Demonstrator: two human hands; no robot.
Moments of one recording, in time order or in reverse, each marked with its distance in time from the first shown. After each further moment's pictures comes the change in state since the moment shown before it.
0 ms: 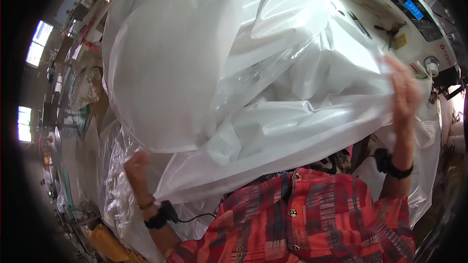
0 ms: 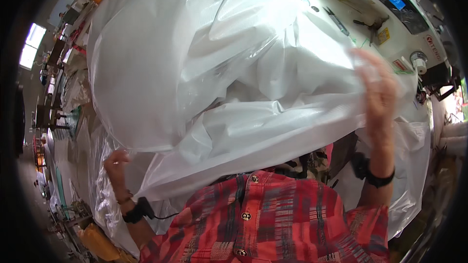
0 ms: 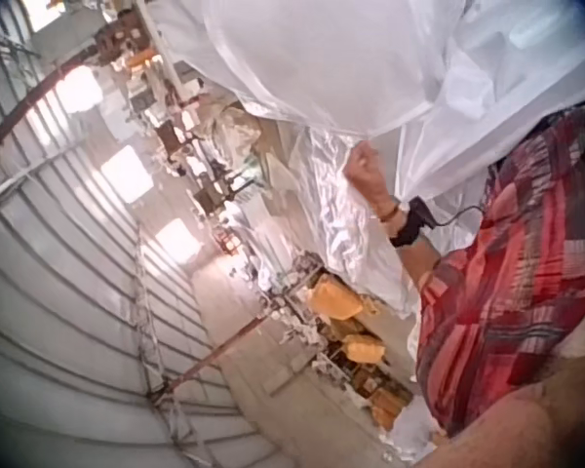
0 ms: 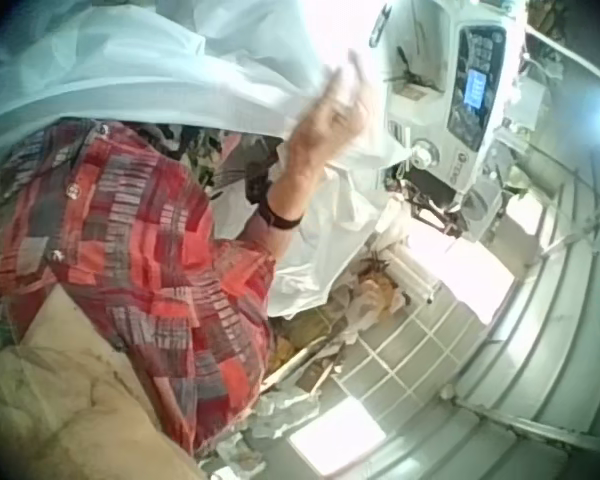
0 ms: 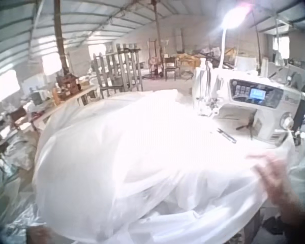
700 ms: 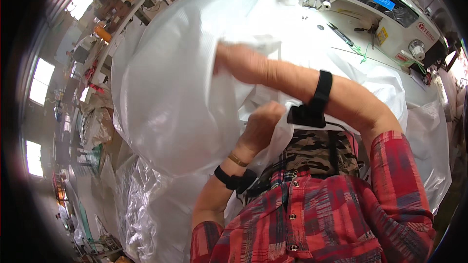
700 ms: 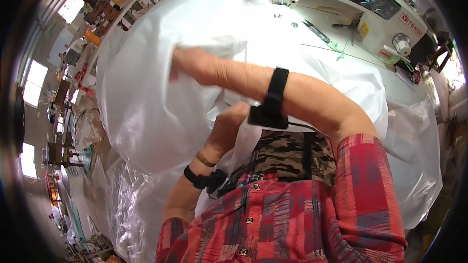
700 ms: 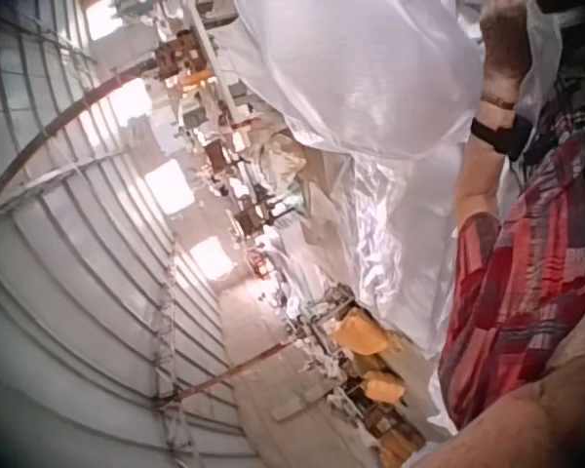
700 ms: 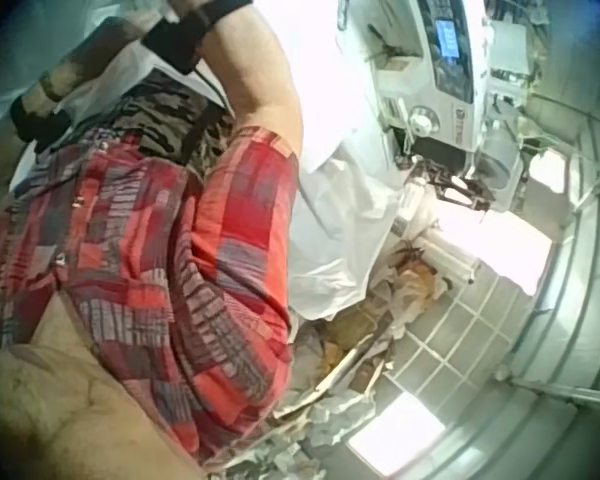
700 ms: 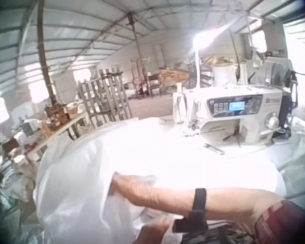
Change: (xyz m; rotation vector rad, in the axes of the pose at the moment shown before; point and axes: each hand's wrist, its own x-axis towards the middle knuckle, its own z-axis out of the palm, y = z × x) left_hand 0.071 0.234 0.266 -0.069 -0.531 1.031; right_hand 0.153 -0.130 0.209 0.575 -0.511 -0.167
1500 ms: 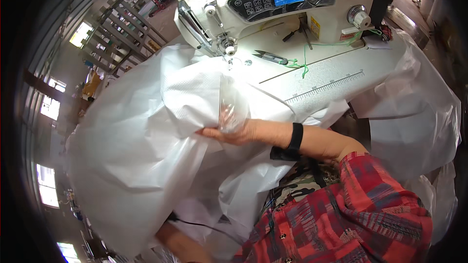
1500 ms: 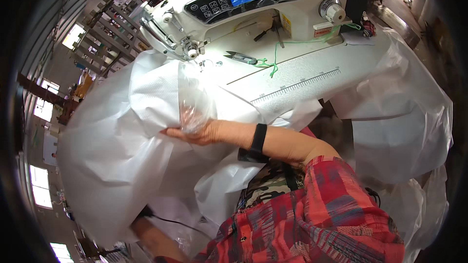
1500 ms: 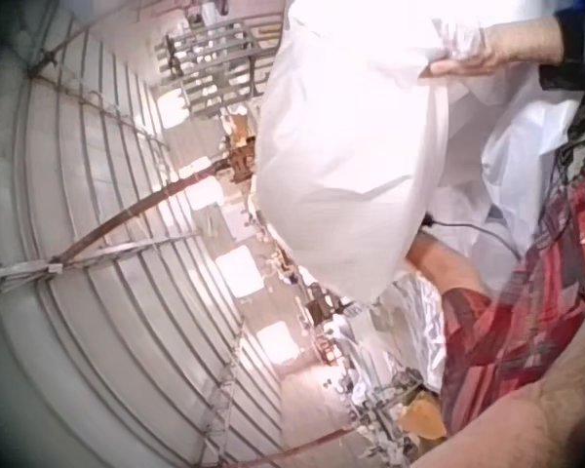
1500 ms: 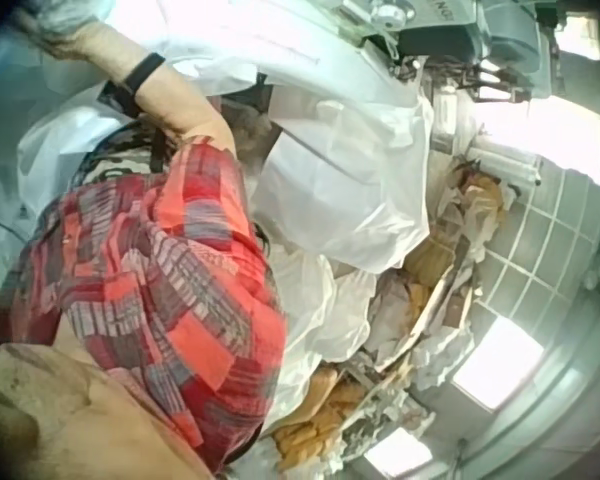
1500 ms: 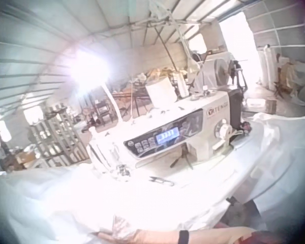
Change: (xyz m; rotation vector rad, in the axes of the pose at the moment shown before) left_hand -0.057 -0.174 -0.142 0.552 0.422 -0.621; right_hand -0.065 0.096 -0.032 -0.044 0.379 -0.238
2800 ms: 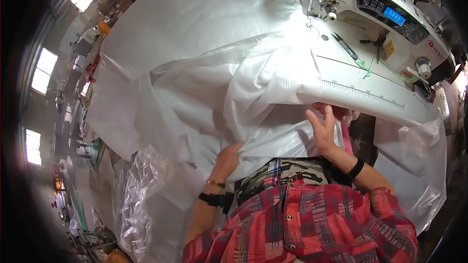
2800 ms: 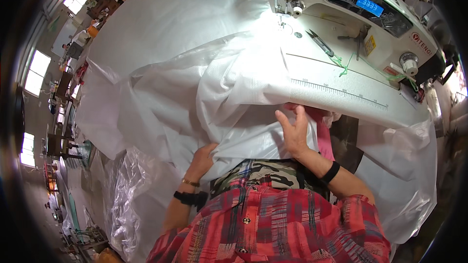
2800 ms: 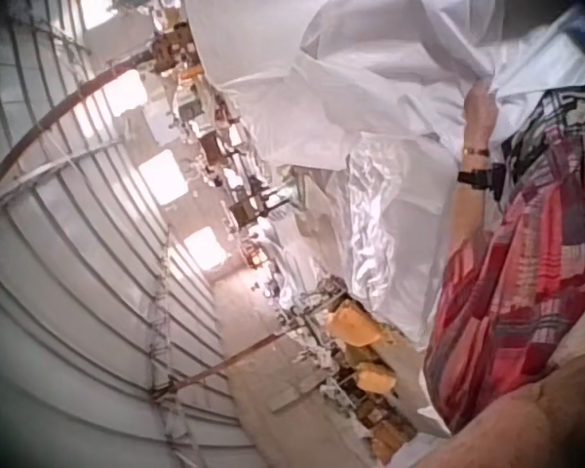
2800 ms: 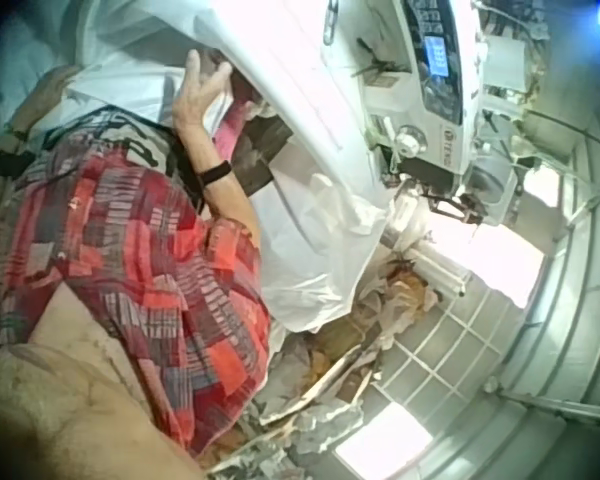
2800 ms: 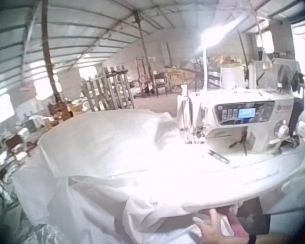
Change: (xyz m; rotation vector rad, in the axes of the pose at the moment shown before) left_hand -0.205 0.086 0.046 -0.547 -0.708 -0.046; right_hand -0.163 -0.013 -0.016 -0.071 0.449 0.514
